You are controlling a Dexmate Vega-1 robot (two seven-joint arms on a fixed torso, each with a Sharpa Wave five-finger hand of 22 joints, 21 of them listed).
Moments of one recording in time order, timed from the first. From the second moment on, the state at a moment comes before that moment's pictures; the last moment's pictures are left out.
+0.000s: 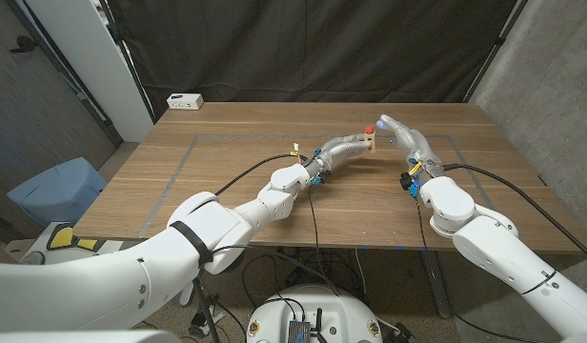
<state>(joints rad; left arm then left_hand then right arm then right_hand) 0.35 -0.10 0.65 -0.38 -0.44 -0.58 -0.47 0.82 0.06 0.35 -0.16 0.19 0.82 -0.23 0.19 0.19 0.82 -0.20 0.21 0.34 0.43 -0.05 0.20 0.18 0.09 0.20 0.19 0.17 -1.20 -0.72 -0.25 -2.09 0.41 -0.17 -0.43 0.35 0.05 0.28 -0.14 0.20 0.56 -0.06 0.18 0.18 -0.08 0.08 0.19 0.18 -0.17 0.16 0.20 0.20 0.09 0.17 0.19 0.17</state>
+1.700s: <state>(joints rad) 0.41 -0.06 0.66 -0.47 -0.45 -0.60 -0.46 0.81 0.06 0.35 -0.16 0.20 0.82 -0.23 0.19 0.19 0.82 -0.20 0.21 0.34 0.43 -0.05 0.20 0.18 0.08 0.20 0.19 0.17 -1.19 -0.74 -0.29 -2.09 0.42 -0.16 -0.41 0.34 0.05 0.28 -0.14 0.20 0.56 -0.05 0.18 0.18 -0.08 0.08 0.19 0.18 -0.17 0.16 0.20 0.20 0.09 0.17 0.19 0.17</state>
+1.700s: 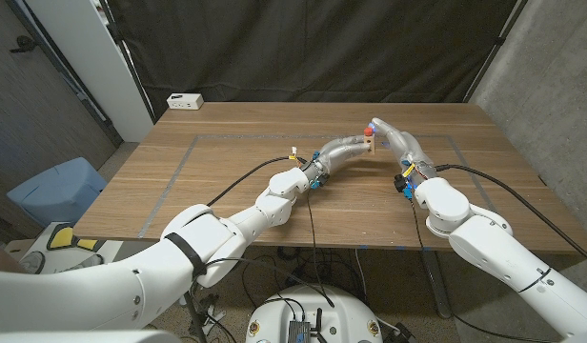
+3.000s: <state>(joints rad) 0.37 -0.10 0.65 -0.39 -0.45 -0.59 -0.47 0.82 0.06 0.36 -0.16 0.19 0.83 -0.24 0.19 0.19 0.82 -0.20 0.21 0.34 0.43 -0.05 0.20 0.18 0.08 0.20 0.19 0.17 -1.23 -0.76 -0.28 -2.15 0.42 -0.21 -0.44 0.34 0.05 0.28 -0.14 0.20 0.56 -0.06 0.18 0.18 -0.08 0.08 0.19 0.18 -0.17 0.16 0.20 0.20 0.09 0.17 0.19 0.17</state>
